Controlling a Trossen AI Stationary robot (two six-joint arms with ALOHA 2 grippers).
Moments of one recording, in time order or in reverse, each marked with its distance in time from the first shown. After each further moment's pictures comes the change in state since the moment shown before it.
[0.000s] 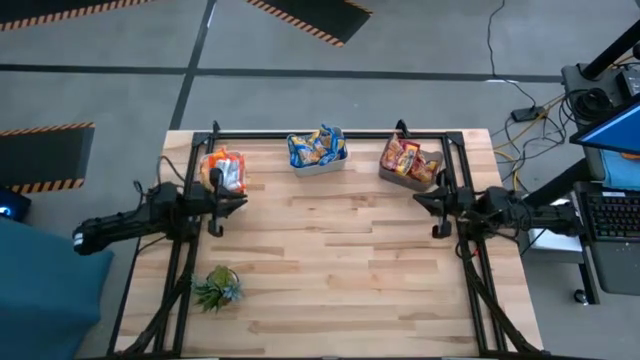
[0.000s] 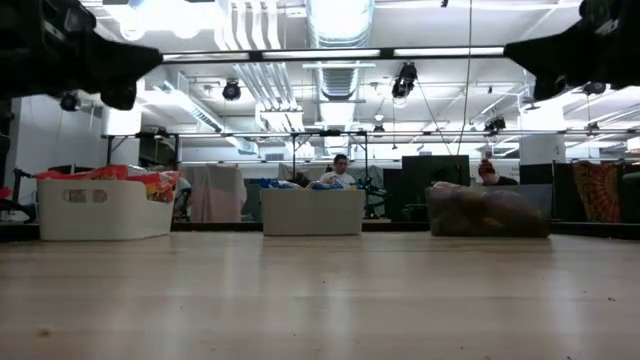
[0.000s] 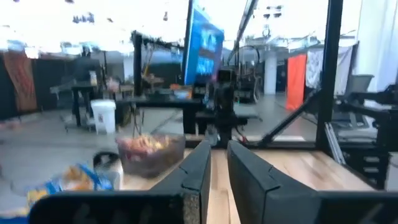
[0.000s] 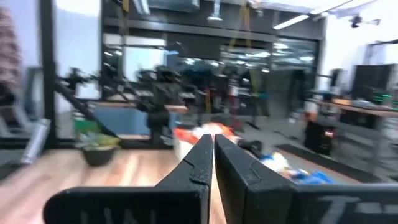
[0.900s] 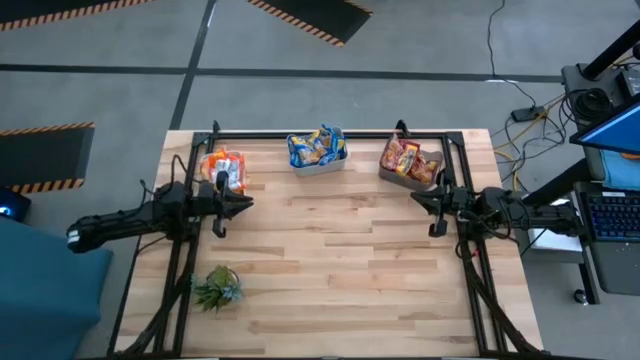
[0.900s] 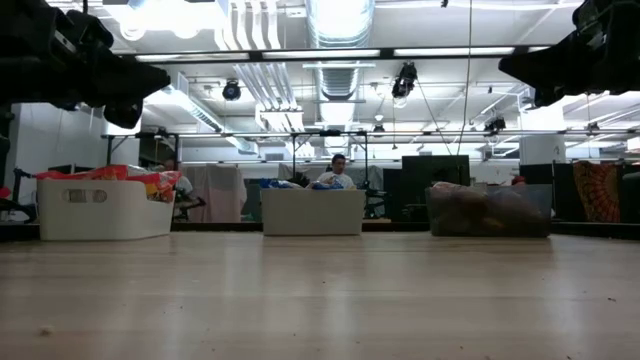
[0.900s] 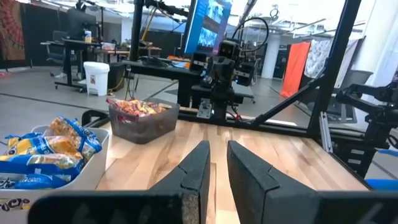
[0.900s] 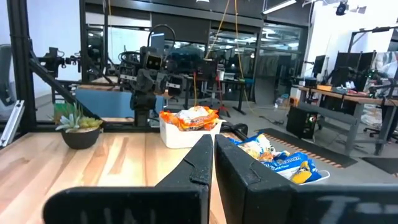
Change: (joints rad) left arm 0.000 0.093 0.002 -0.024 -0.003 -0.114; right arm 0.000 0.014 0.004 -0.065 0.067 -0.016
